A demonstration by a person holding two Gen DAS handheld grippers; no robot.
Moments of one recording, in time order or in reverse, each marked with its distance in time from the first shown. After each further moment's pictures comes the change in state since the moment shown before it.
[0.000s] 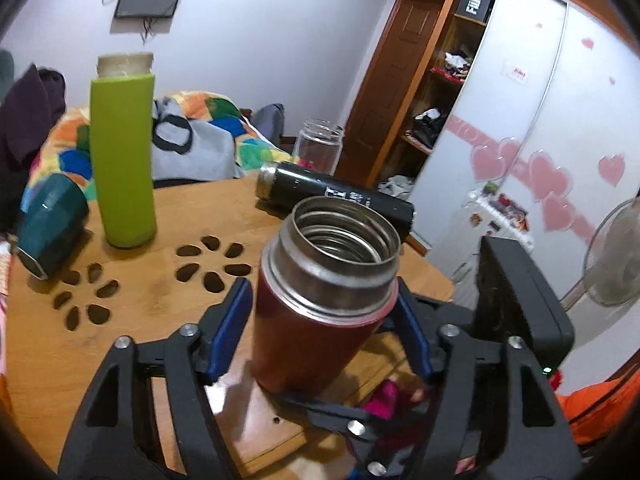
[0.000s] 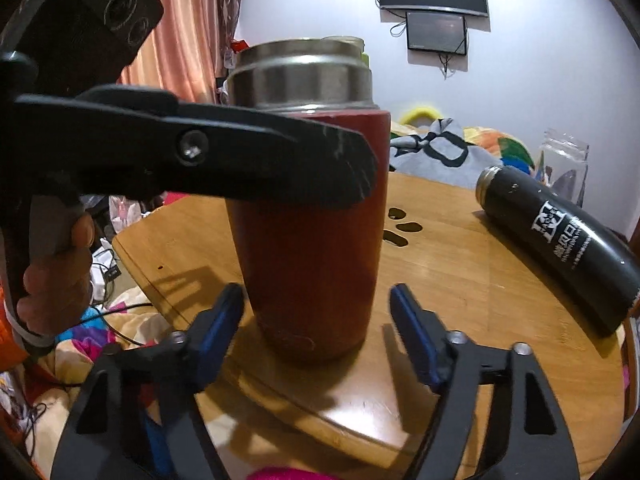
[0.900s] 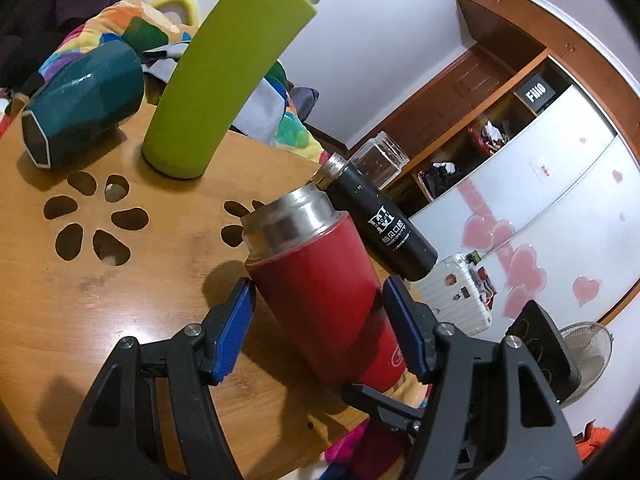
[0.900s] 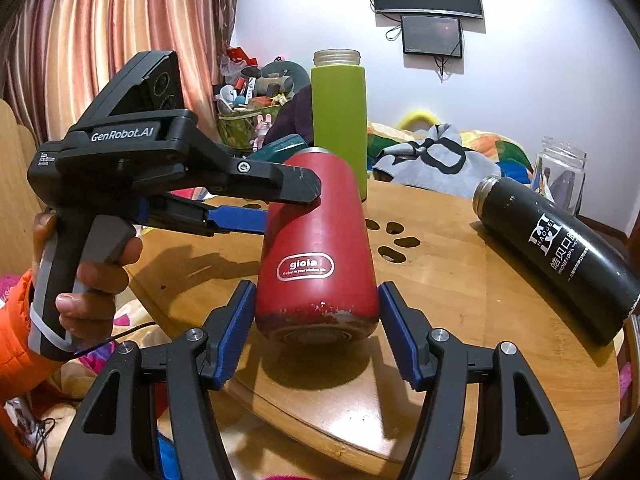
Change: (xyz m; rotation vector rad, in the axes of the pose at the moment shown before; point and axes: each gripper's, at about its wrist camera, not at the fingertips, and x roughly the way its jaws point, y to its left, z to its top) left arm 0.003 0.089 -0.014 -0.430 0.011 -0.116; right arm -0.003 0.004 0.007 0.015 -0.022 -0.008
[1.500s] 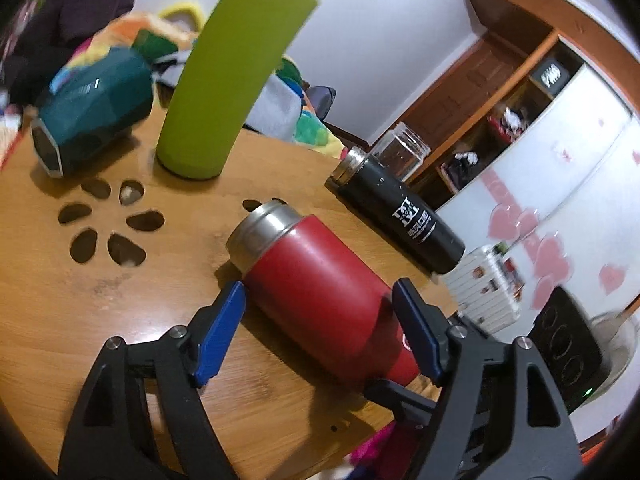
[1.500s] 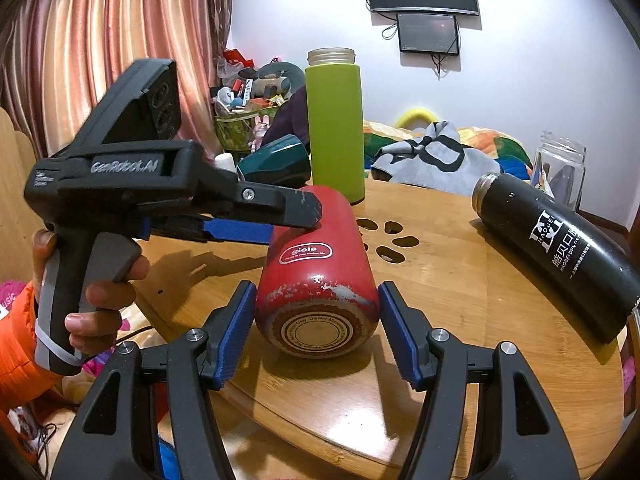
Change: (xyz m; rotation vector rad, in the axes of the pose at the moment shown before) left arm 0.002 -0.014 -0.004 0.091 -0.001 0.133; right arm 0.005 -0.005 0.001 0.020 -0.002 0.004
